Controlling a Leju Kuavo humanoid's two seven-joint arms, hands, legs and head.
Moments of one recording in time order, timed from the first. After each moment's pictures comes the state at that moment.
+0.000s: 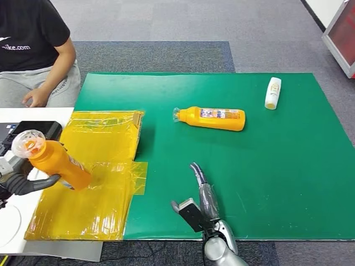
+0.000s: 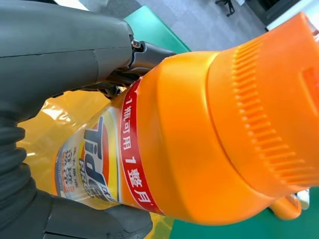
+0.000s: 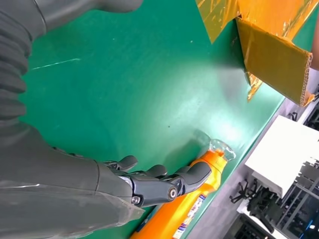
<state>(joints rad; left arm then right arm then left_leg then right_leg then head) -0.07 0.59 -0.12 -1.60 0.13 -0.48 -0.23 -0.16 0.15 0.51 -0.94 0.57 -0.44 -0.45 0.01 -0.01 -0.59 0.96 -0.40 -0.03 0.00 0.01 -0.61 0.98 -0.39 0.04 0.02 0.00</state>
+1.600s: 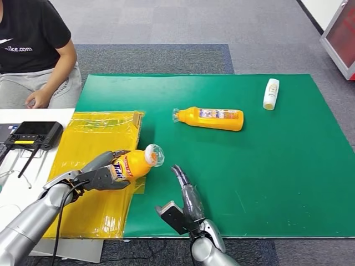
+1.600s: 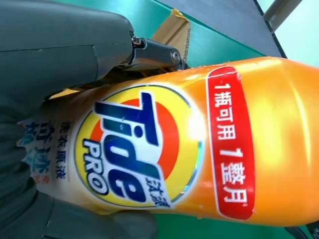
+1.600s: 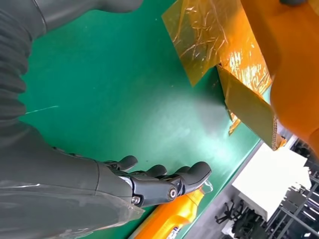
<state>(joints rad) -0.40 0.34 -0.64 -1.16 -0.31 -0.28 -0.31 -0.21 0.21 0.61 -0.84 0.57 -0.44 -0.44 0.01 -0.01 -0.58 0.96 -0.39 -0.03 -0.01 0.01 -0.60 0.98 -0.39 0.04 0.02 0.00</state>
